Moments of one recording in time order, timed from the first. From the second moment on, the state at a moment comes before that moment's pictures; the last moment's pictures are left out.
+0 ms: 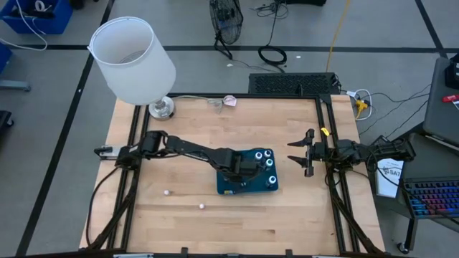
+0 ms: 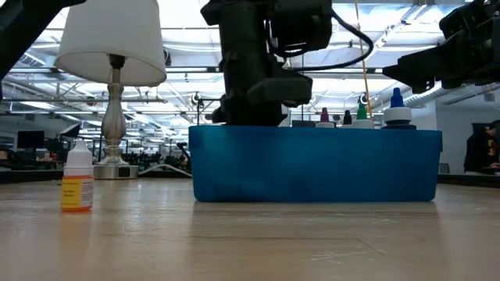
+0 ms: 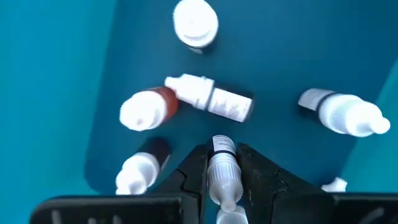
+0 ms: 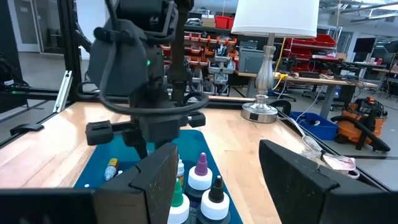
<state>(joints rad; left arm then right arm) -0.13 2.24 1.82 -0.99 -0.09 -0.50 0.14 0.06 0.02 0.07 0.23 -0.08</state>
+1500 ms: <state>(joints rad) -0.24 2.01 1.83 -1.04 -0.07 -0.56 0.14 0.06 0.02 0.08 0.23 -0.08</state>
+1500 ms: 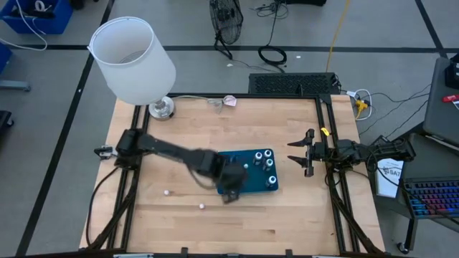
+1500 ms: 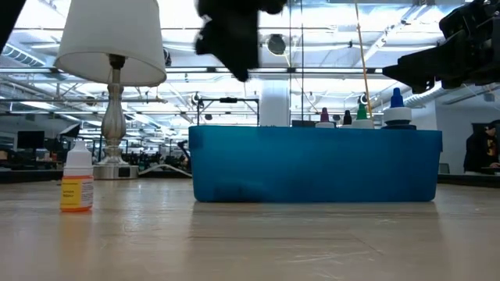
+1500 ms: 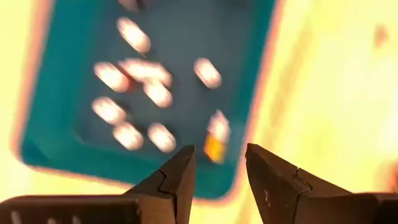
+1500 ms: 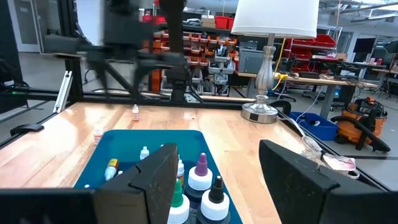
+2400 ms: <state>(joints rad) -0.54 2.04 1.60 -1.16 -0.08 -1.17 0.14 0.06 0.02 0.07 0.23 -0.08</state>
